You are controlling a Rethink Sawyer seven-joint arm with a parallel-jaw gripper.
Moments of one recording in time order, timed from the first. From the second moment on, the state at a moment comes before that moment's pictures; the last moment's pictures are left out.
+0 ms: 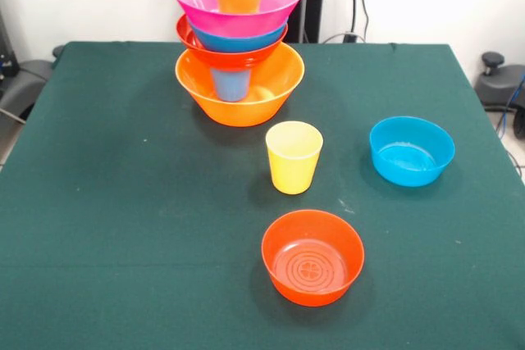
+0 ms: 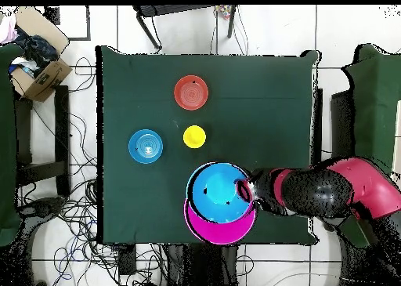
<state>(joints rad) -1.44 -0.60 1.36 2.02 -0.55 1.09 1.62</state>
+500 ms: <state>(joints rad) -1.44 -0.60 1.36 2.02 -0.55 1.10 1.62</state>
